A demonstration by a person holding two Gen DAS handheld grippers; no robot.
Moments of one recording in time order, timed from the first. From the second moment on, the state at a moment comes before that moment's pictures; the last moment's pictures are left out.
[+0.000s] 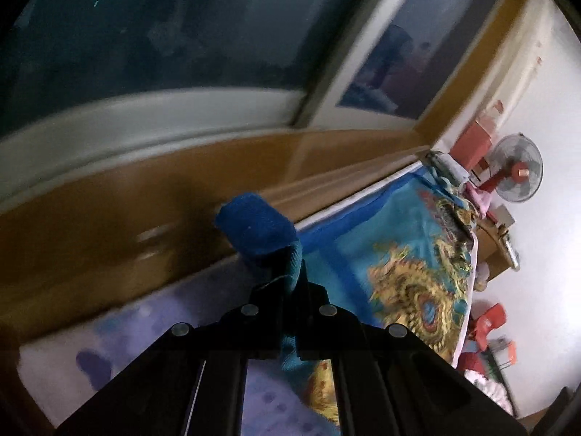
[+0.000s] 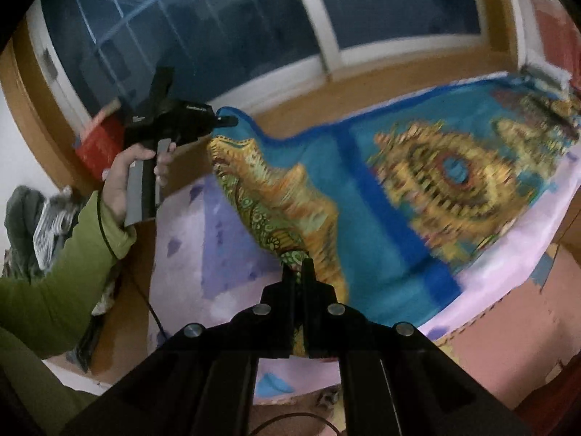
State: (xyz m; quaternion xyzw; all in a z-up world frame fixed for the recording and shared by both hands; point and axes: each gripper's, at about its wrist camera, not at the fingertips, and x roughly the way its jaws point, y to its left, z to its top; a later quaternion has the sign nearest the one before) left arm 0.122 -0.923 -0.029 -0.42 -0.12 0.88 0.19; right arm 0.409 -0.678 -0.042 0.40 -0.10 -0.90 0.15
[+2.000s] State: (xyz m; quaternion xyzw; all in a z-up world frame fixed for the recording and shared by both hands) left arm 0.105 -0.757 -0.098 -0.50 -0.13 0.85 0.03; right arm 0.054 -0.441 -0.076 0.48 -0.03 -0.84 0.25
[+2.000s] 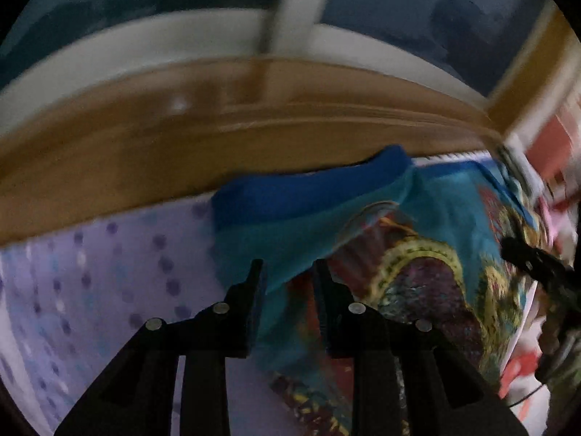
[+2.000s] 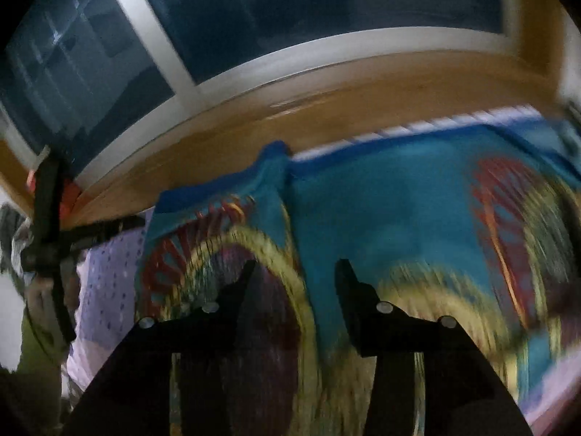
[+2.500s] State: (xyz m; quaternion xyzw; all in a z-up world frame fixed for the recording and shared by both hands) left arm 0.073 -0.793 -0.144 -0.50 -0.25 0.83 -0.07; right arm -0.053 -0.505 -0.148 0.51 0.01 -0.80 0.33
